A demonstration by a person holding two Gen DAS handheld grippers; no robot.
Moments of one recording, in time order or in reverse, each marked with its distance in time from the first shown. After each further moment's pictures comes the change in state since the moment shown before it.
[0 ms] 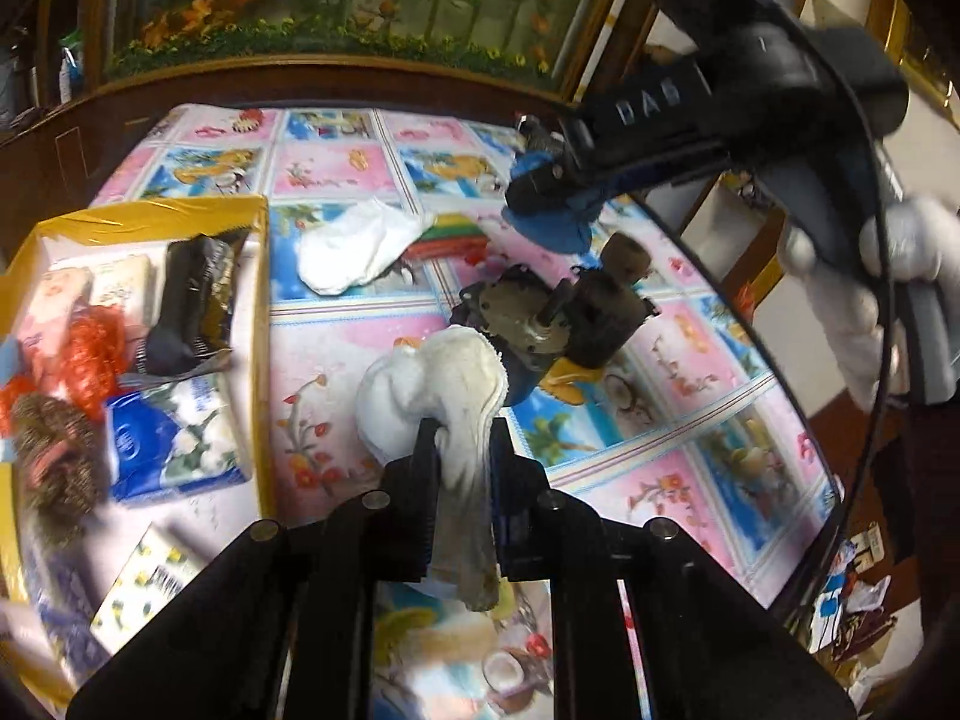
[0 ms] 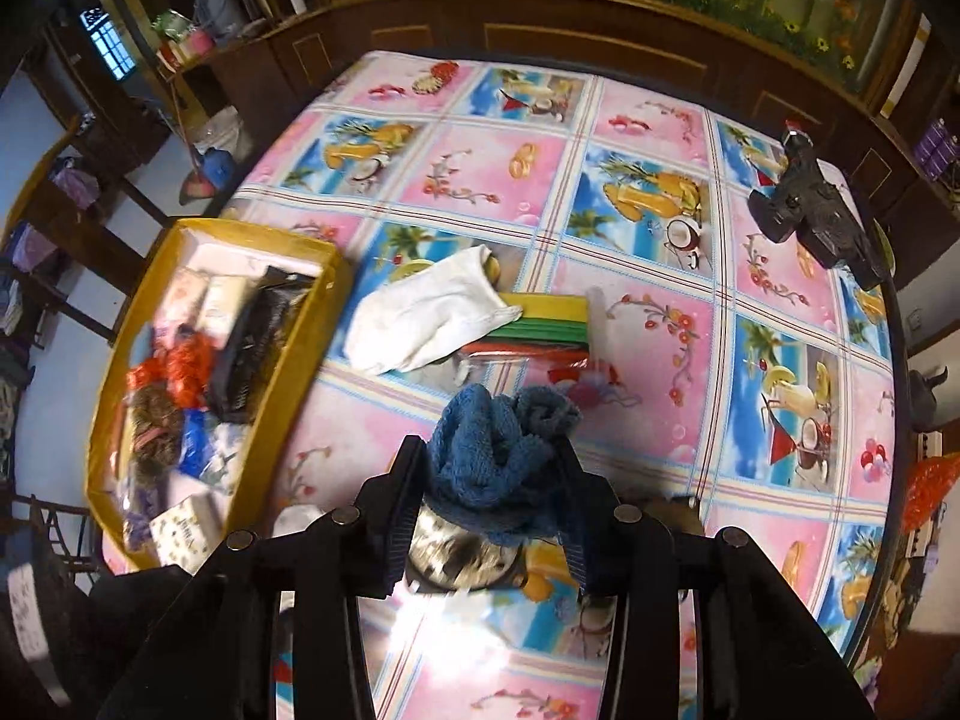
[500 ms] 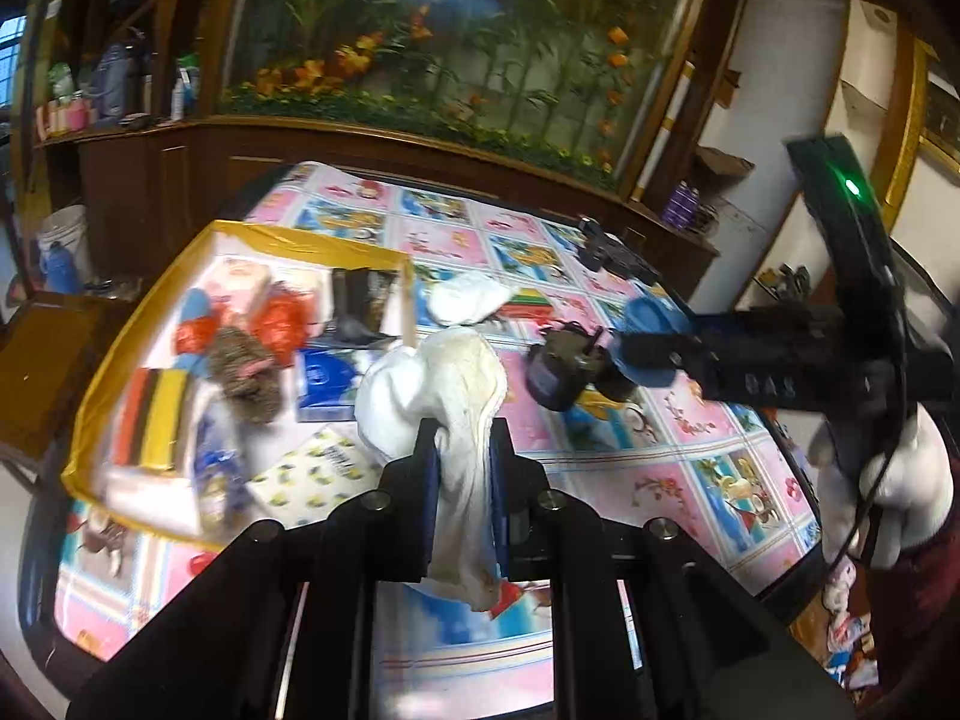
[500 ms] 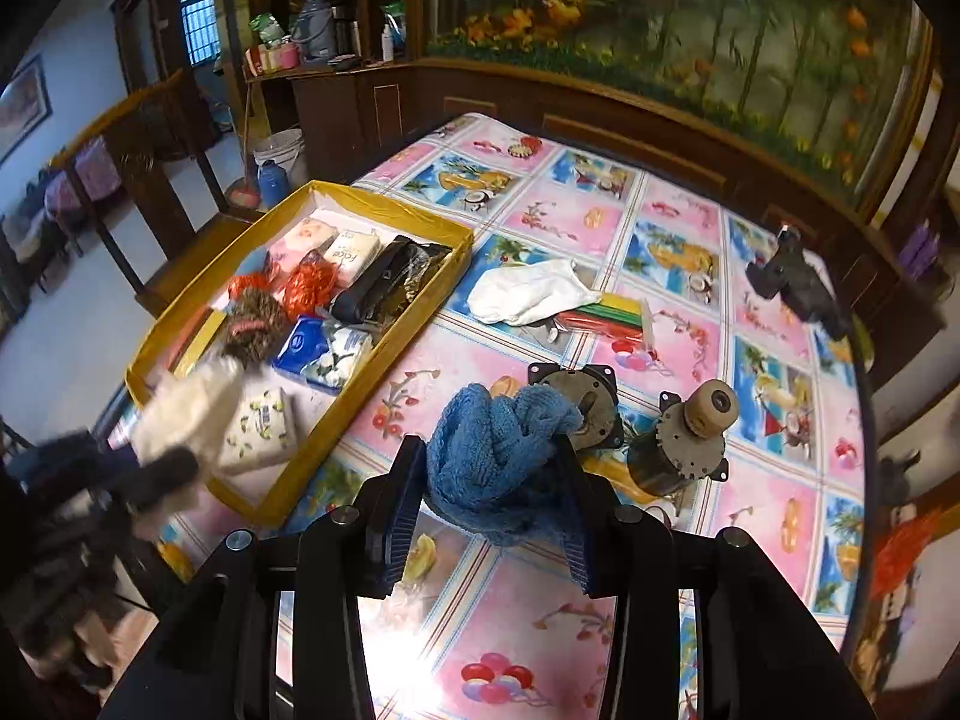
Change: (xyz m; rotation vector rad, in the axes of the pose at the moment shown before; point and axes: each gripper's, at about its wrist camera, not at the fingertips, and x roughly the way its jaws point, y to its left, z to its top) left arm -0.115 0.034 -0.053 -0.140 -0.219 0.136; right arm -0.093 0.082 -0.145 -0.190 -0.248 -0.070
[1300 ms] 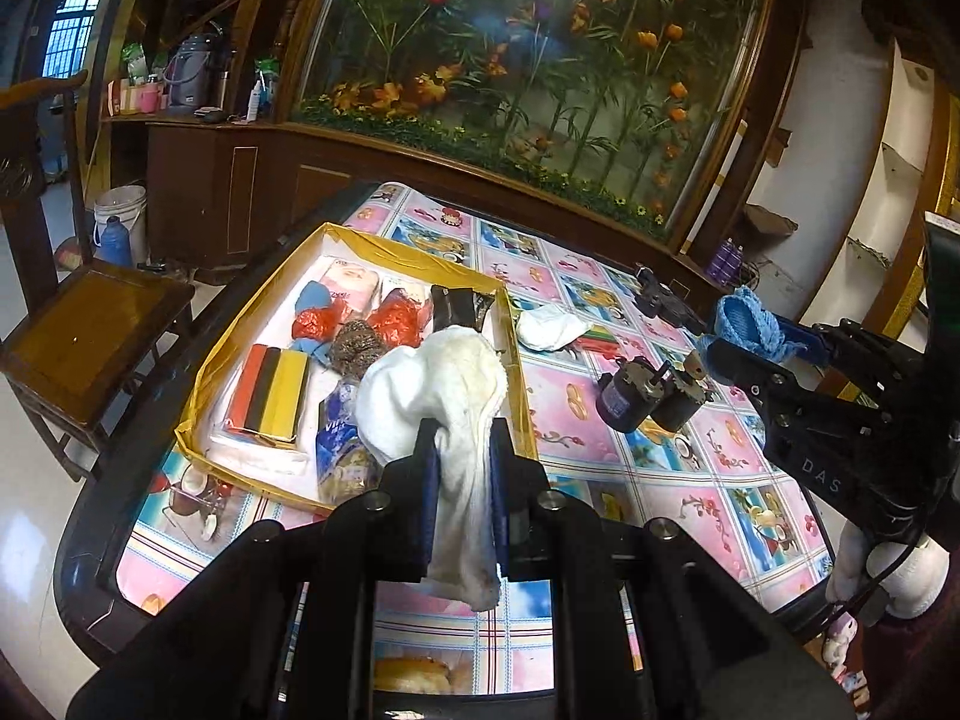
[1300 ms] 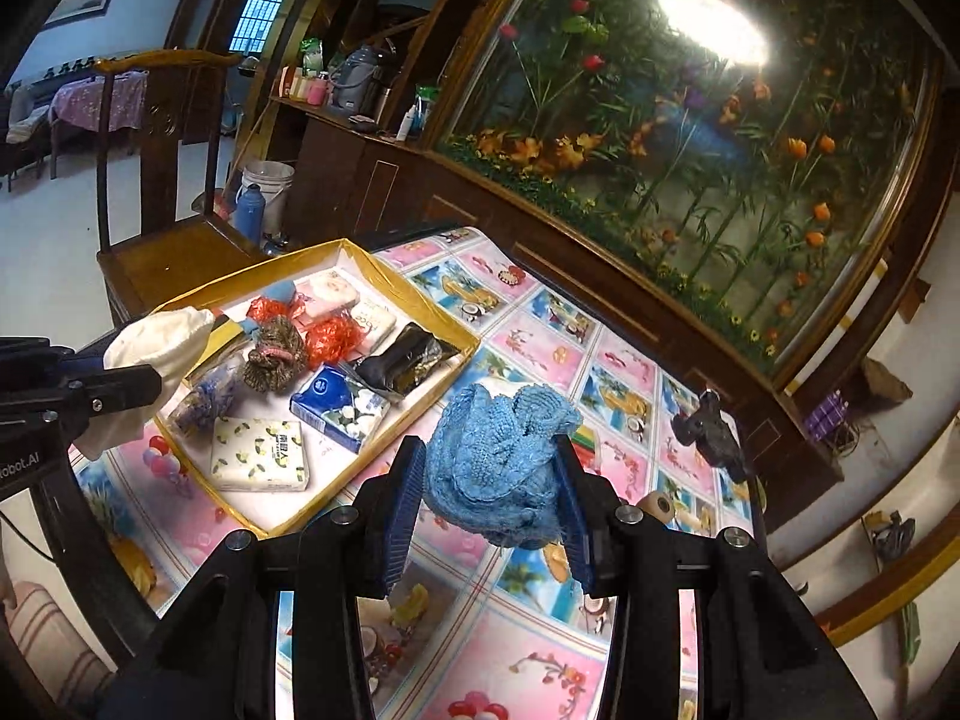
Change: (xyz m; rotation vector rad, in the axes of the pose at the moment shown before) left arm -0.034 0.057 -0.018 -0.103 -0.085 0.068; right arm -0.034 0.124 -0.050 -0.257 -0.277 -0.270
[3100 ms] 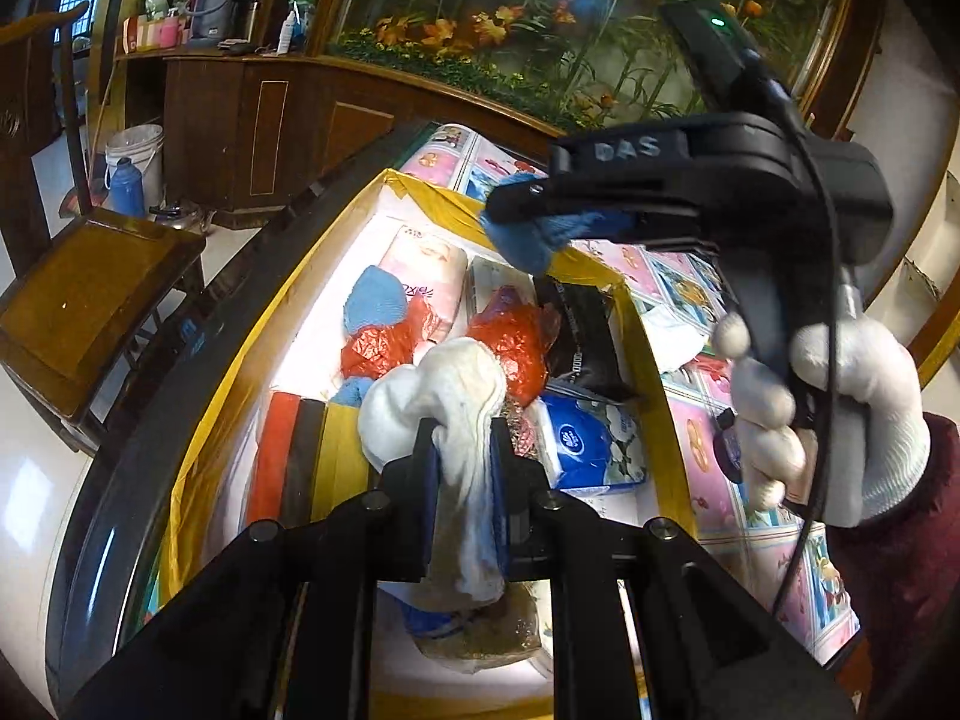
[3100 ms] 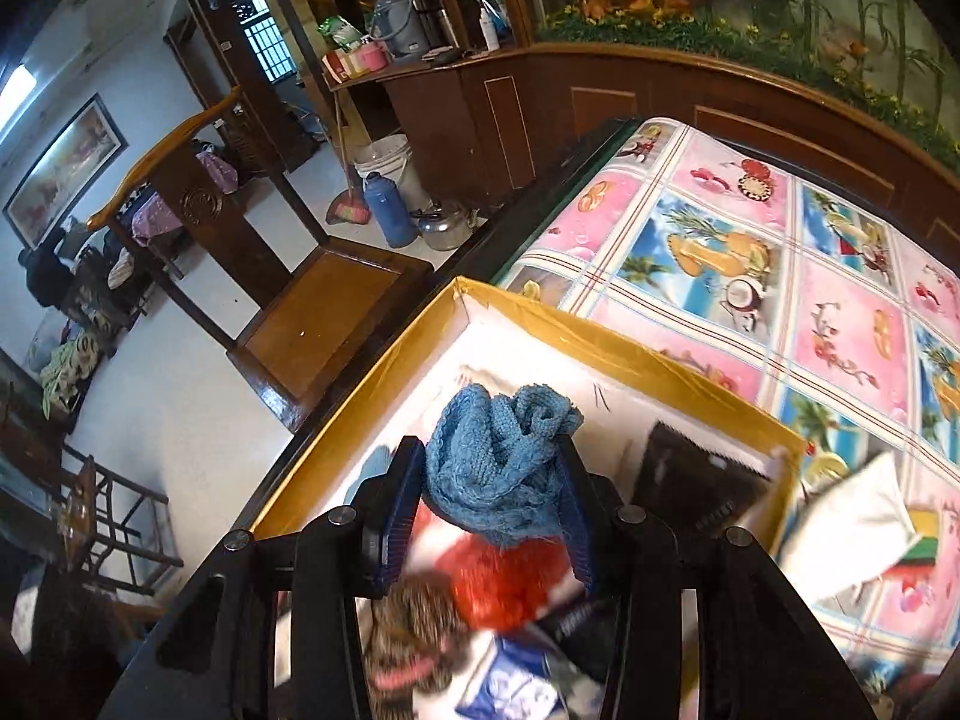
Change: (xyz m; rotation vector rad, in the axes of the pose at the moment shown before) left arm 0.113 0.071 0.039 -0.084 0.136 0.052; right arm 0.322 -0.004 0.154 0.327 0.288 0.612
